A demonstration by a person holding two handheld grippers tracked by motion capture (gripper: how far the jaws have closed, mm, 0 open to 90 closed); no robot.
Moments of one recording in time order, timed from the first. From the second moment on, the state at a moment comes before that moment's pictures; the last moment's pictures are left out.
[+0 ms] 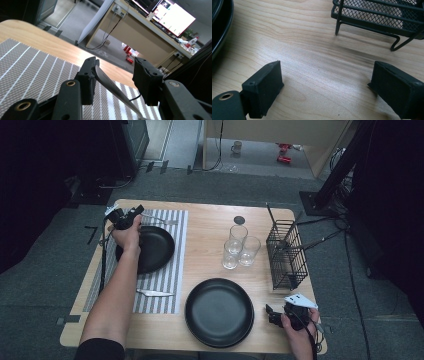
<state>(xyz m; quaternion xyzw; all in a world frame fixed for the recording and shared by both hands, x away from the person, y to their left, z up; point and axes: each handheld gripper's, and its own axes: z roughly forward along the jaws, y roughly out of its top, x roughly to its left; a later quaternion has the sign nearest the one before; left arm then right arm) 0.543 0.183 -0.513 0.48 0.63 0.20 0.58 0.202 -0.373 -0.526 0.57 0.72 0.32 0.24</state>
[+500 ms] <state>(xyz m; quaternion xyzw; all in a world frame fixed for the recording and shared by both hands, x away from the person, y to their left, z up) 0.547 0.191 -0.512 0.48 0.66 0.21 0.55 0.202 -0.373 -0.526 0.57 0.72 0.32 0.24</state>
